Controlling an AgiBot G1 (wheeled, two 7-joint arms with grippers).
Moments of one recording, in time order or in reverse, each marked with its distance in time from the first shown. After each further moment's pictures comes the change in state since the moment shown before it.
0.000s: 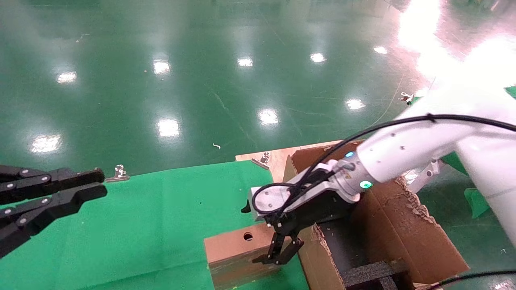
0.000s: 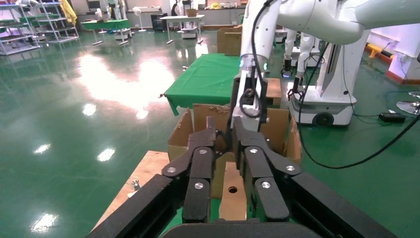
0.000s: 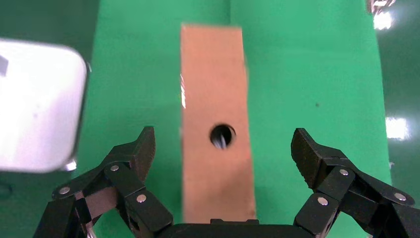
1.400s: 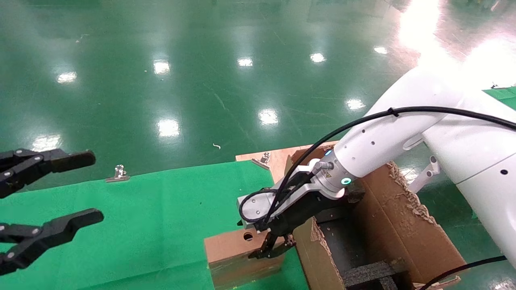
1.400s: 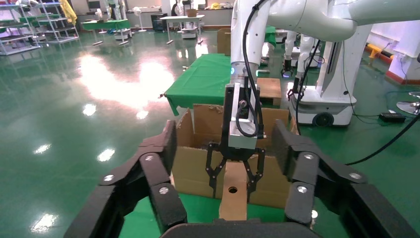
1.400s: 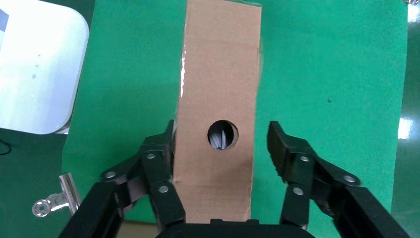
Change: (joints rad) left arm 0.000 0.000 0.000 0.000 0.000 0.000 0.000; right arm 0.082 -0.087 -0.122 -0.069 -0.072 0.003 -0.049
